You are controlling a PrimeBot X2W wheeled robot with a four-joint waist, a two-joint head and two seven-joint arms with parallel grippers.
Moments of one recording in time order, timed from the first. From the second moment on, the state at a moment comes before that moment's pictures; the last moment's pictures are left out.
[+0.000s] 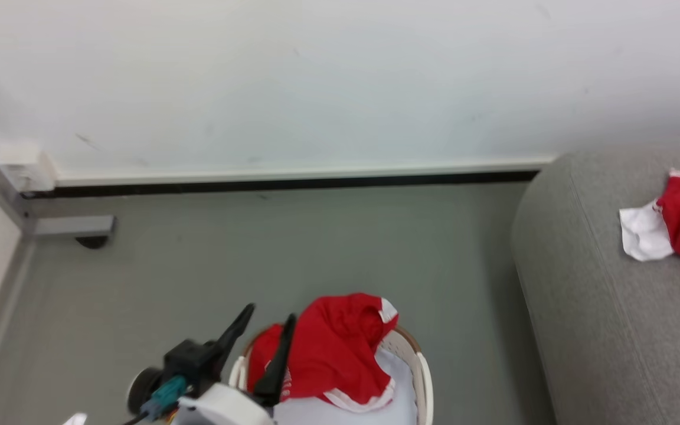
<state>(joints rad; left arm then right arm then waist) -0.29 0.32 -0.65 0.23 -0.53 0.15 -0.26 -0.39 -0.18 -0.37 0.41 0.00 0.13 -0.26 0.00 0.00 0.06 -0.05</state>
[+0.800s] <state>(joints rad) 0.02 0.18 -0.22 0.20 -0.28 0.08 -0.26 0.01 -0.05 -0.06 0.25 0.11 0.13 -0.26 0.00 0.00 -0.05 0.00</state>
